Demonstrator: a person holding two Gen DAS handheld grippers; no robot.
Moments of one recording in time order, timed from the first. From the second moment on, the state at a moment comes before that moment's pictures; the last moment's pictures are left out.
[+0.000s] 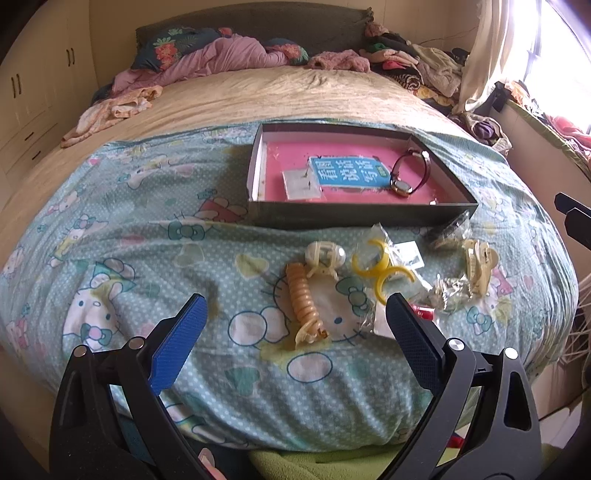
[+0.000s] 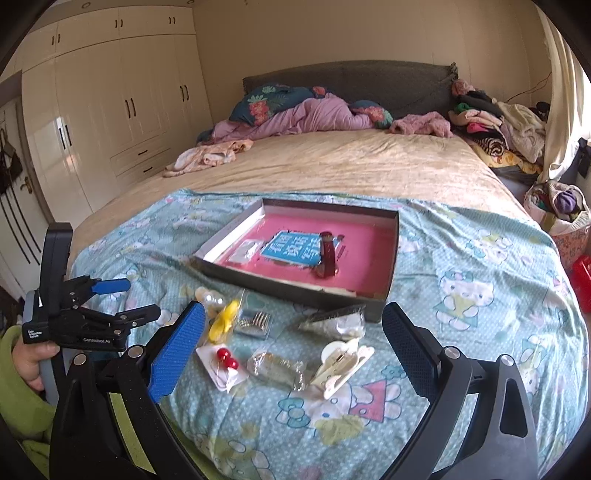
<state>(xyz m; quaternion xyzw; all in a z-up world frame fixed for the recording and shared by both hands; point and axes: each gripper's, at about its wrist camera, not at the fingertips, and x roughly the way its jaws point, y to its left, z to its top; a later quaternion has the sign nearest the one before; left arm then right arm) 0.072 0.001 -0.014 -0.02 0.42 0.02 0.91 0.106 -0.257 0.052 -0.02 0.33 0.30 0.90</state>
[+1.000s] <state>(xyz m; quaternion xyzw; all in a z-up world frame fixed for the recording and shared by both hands) 0.091 0.003 -0.068 -0.04 0.48 0.02 0.87 0.106 -0.219 -0.026 -0.13 0.39 0.31 0.86</state>
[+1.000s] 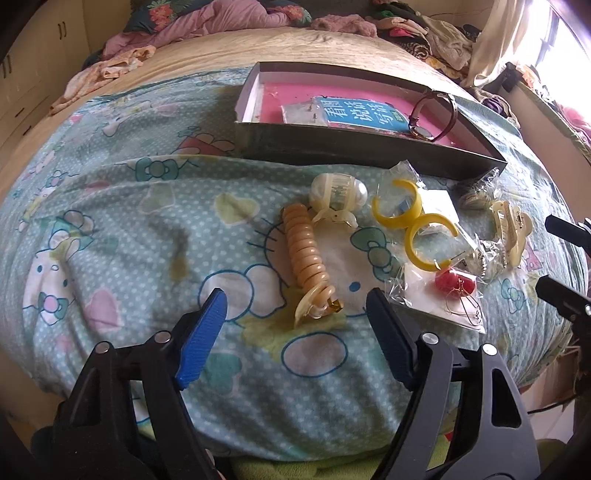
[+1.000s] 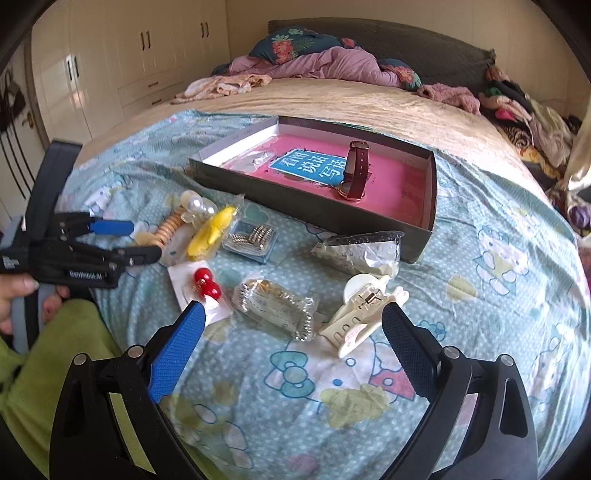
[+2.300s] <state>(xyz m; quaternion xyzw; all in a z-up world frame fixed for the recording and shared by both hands) 0.096 0.006 -0.047 -0.05 0.44 0.00 0.89 0.133 -0.199 -0.048 -0.19 0.41 0.39 0.80</state>
